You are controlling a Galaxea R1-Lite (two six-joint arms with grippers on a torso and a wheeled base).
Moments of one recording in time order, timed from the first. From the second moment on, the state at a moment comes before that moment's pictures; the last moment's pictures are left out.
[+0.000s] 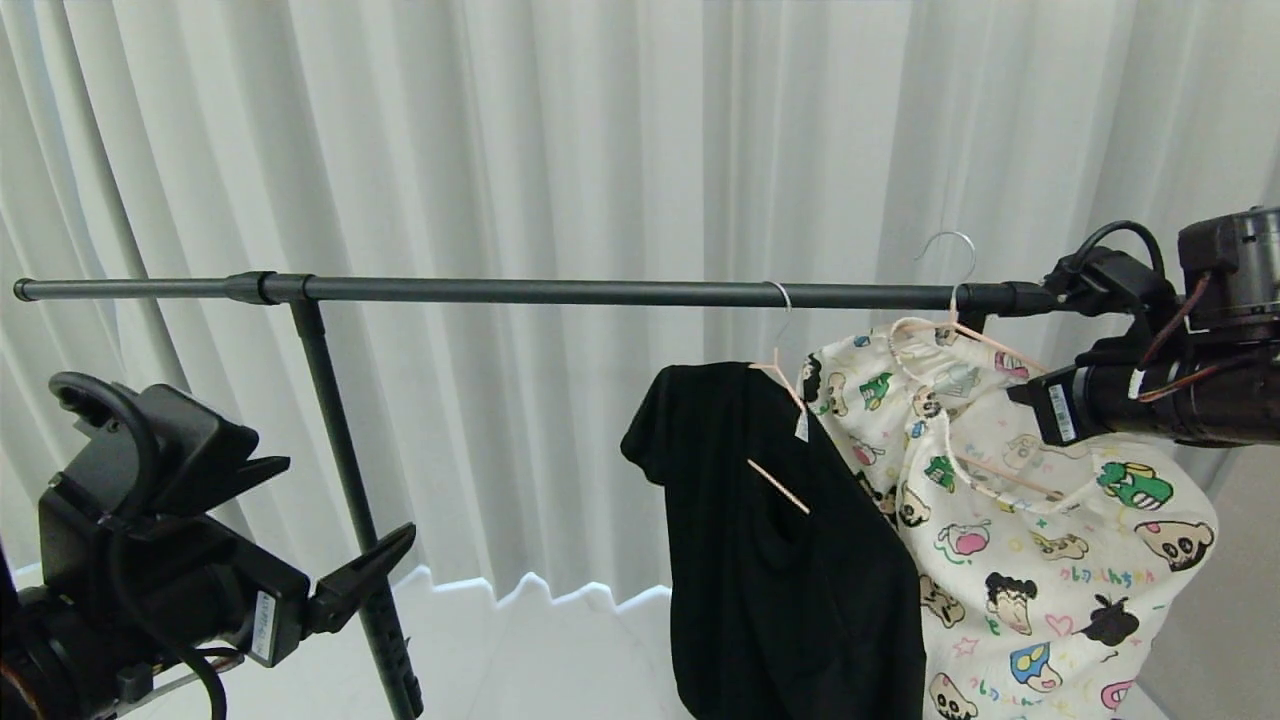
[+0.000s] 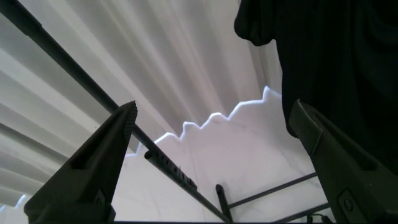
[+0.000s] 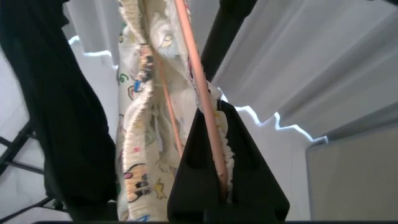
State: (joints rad) left arm -0.35 1.11 -0.43 -0.36 0.09 0.33; right arm 0.26 1.57 -1.07 0.02 -0.03 -0.14
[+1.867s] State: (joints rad) left arm -0.21 1.07 -0.38 -0.36 0.10 0.33; right arm 0.21 1.34 -0.92 0.06 -0.14 -0.06
